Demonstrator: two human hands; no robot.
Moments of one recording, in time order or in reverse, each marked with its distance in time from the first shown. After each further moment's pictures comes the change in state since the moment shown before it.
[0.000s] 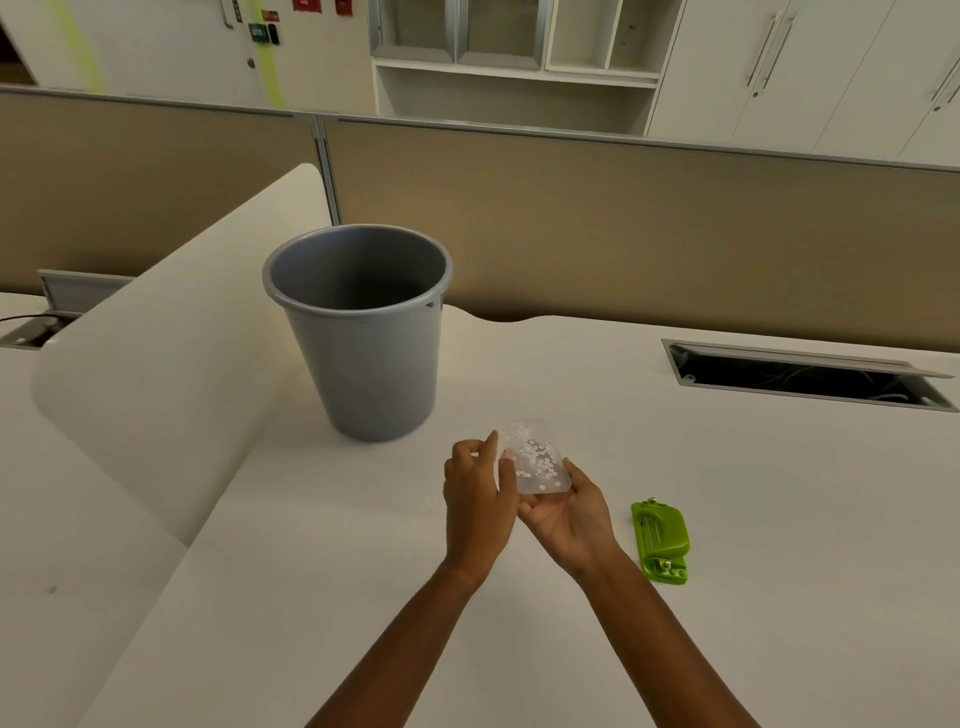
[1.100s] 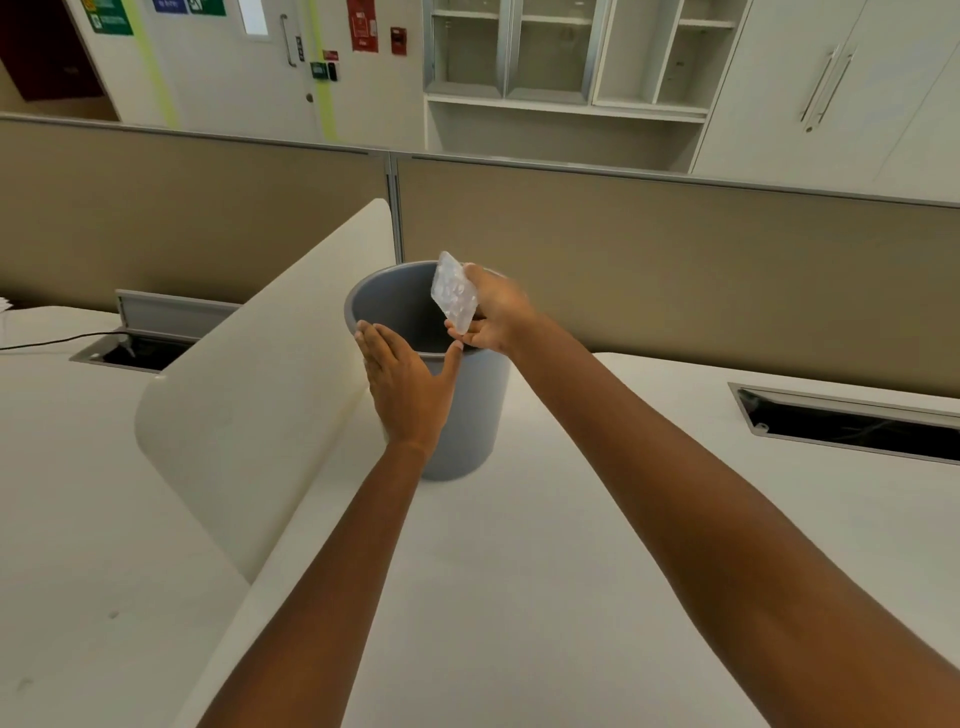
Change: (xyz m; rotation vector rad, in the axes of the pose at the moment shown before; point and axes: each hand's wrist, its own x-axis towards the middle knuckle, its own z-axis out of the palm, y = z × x) left_hand 0.145 -0.015 -0.129 0.262 0.386 -0.058; right_hand 0.116 0.038 0.254 -0.979 0.034 -0.166
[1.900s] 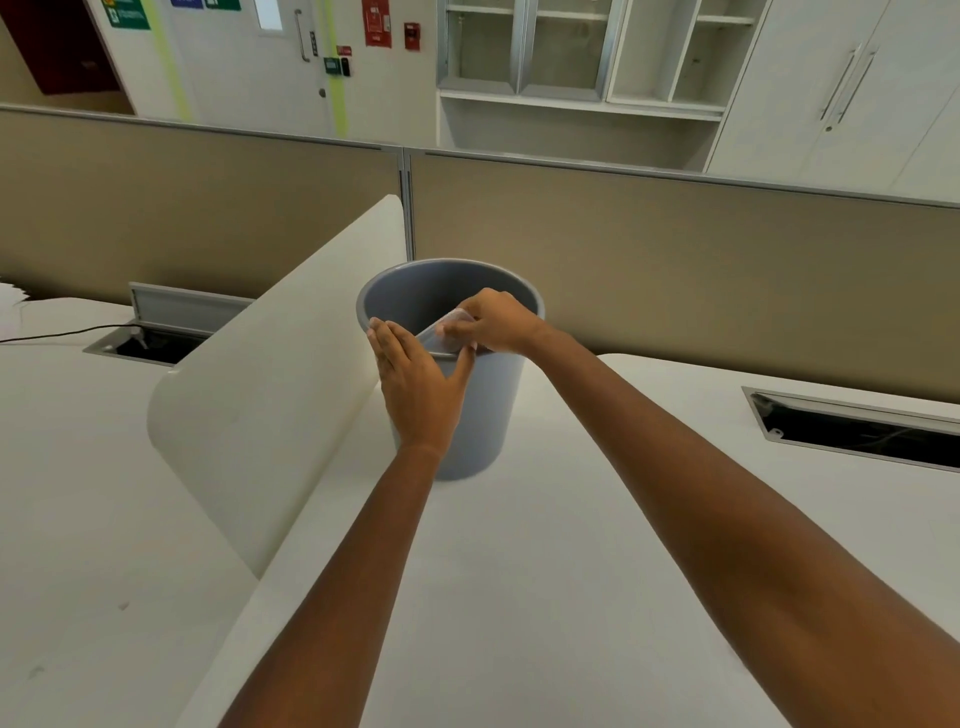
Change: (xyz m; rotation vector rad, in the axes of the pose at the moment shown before) left_hand 0.000 -0.003 0.003 0.034 0.020 0.015; right_hand 0.019 0.014 -0.012 -1.173 -0.180 -0.426
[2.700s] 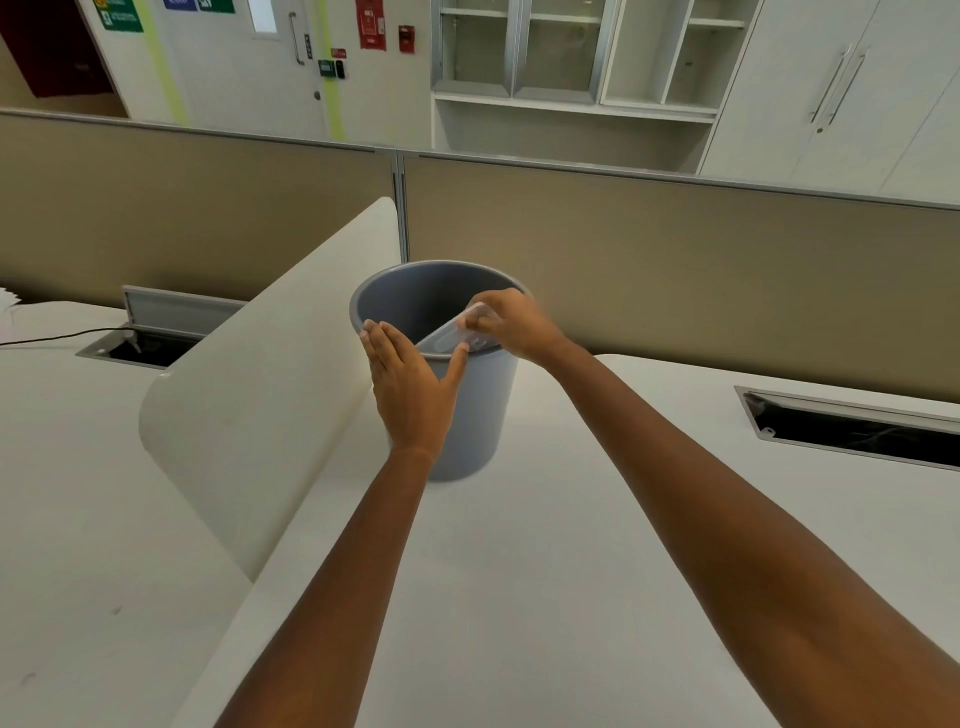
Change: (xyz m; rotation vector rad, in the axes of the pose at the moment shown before) left_hand 0.000 -0.002 0.002 -0.007 0.025 0.015; right_hand -0.009 0.018 -0.010 0.076 0.126 -0.002
